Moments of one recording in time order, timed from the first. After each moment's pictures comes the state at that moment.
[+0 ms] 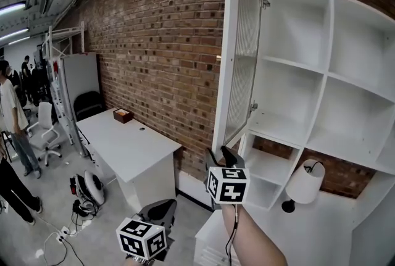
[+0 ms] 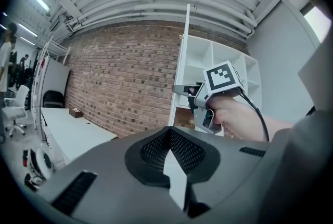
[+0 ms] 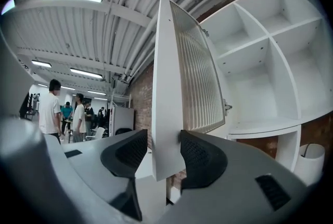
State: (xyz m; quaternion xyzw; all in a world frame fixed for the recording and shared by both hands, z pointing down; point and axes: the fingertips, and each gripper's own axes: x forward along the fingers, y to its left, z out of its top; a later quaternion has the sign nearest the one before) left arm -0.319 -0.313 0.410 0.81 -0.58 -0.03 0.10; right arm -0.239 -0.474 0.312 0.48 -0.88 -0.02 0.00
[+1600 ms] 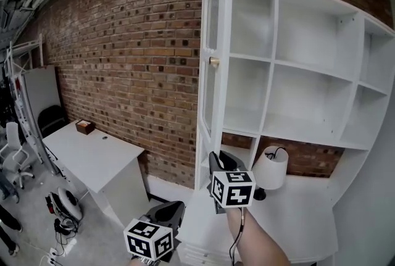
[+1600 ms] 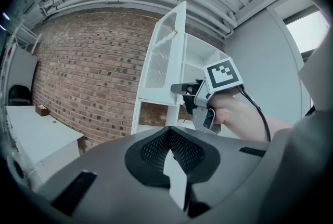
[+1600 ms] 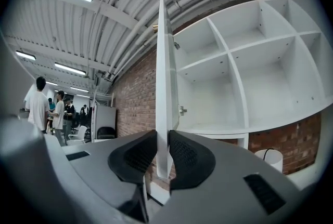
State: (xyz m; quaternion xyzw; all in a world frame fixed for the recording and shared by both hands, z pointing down) left arm -0.178 -0.325 0.404 0.88 -0.46 -0.01 0.09; right arm -0.079 -0.450 0.307 0.56 -0.83 -0.01 0.00
